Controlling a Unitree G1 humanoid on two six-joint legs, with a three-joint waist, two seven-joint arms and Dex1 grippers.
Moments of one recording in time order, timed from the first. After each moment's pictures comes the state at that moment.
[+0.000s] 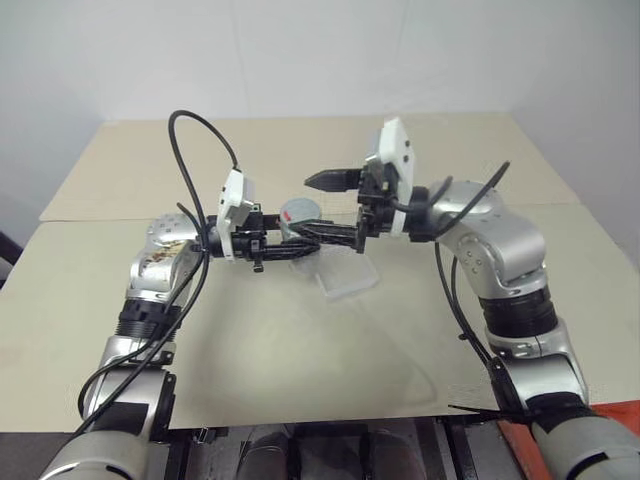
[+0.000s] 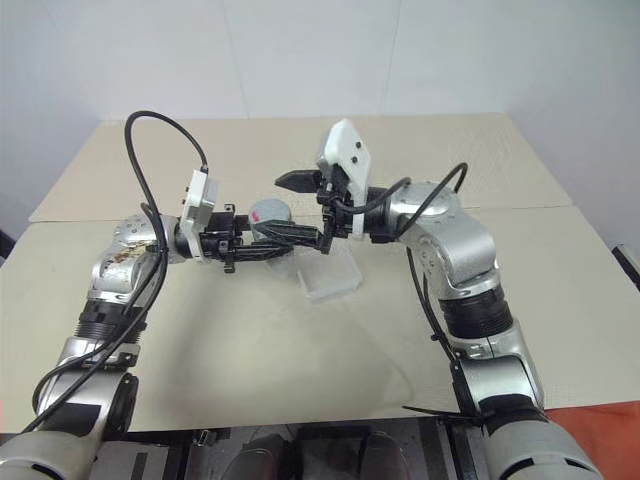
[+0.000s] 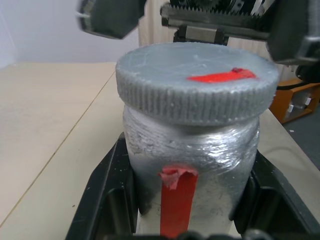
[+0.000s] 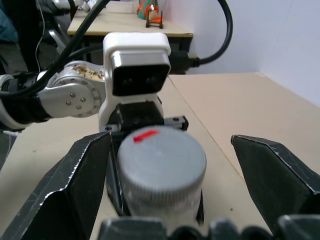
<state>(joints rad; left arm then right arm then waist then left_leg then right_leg) -0.77 0.48 -0.02 0.32 -0.43 0.24 -1.38 -0.91 -0.41 0.15 -0.09 0.45 0.62 0.93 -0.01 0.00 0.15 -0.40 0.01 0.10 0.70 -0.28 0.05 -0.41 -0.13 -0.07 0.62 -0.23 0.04</state>
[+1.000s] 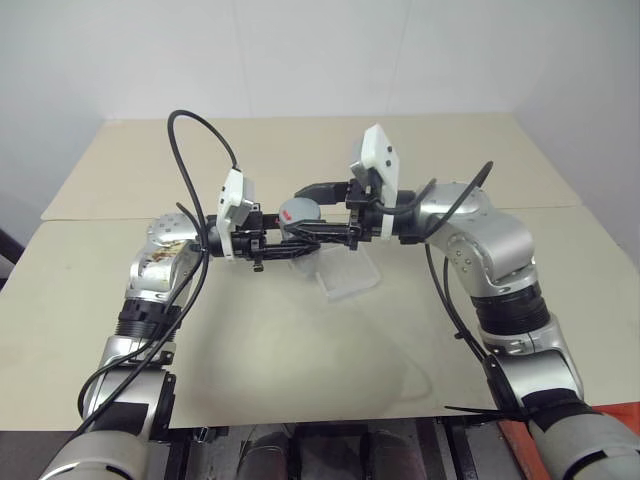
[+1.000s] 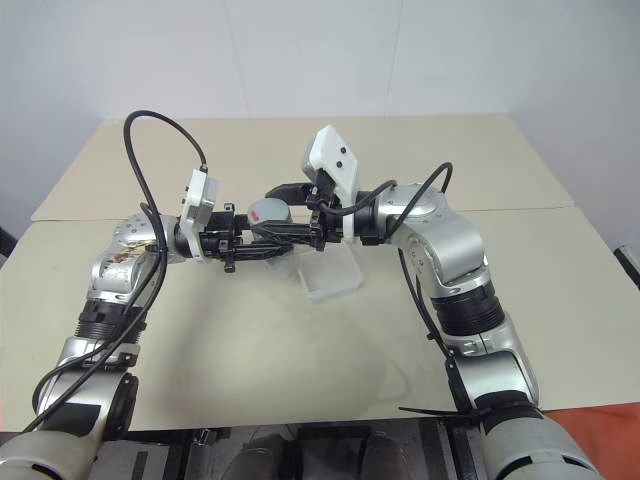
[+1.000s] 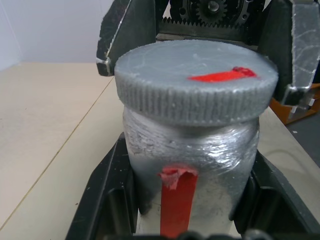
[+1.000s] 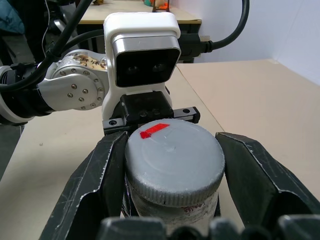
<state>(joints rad) -0.77 0.49 -0.02 0.32 -0.43 0.23 -1.38 -0.92 -0.39 0.19 -0.07 0.44 0.66 0.94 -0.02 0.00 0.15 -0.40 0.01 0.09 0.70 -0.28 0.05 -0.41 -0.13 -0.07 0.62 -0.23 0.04</state>
